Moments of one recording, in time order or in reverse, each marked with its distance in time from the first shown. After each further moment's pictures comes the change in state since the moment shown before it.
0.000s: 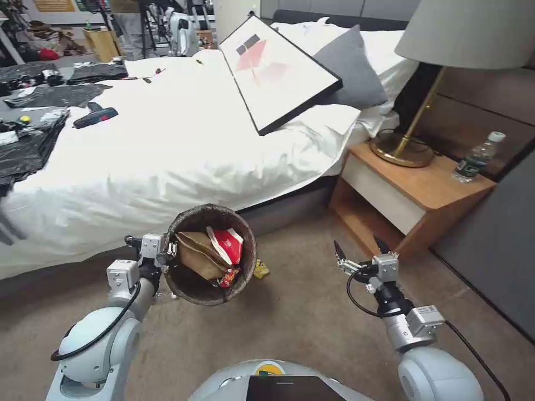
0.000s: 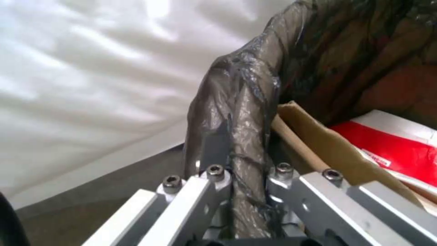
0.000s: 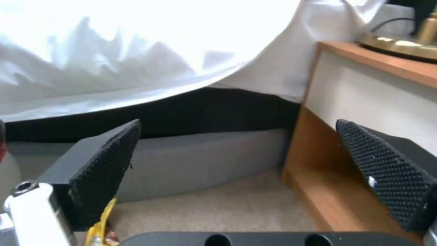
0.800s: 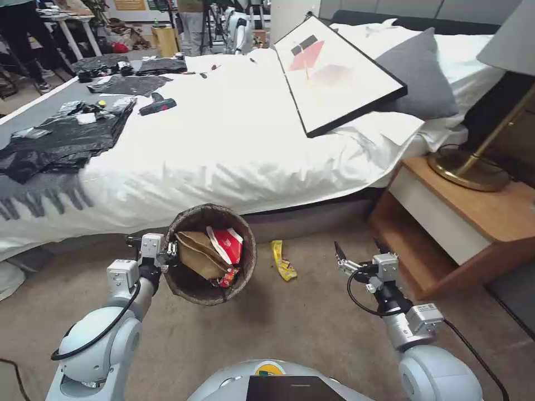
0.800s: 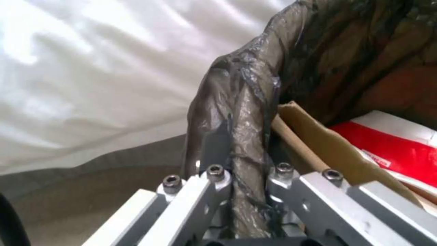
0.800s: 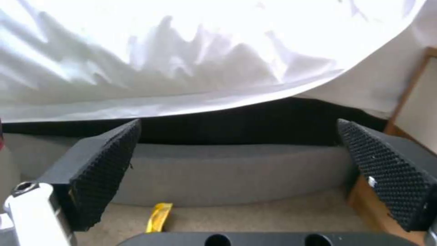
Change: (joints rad) left arm -0.002 0.000 -0.001 0.002 0.000 -0.002 0.000; right arm 0.008 -0.009 0.004 -0.015 0.025 -0.017 0.001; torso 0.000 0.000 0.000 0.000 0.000
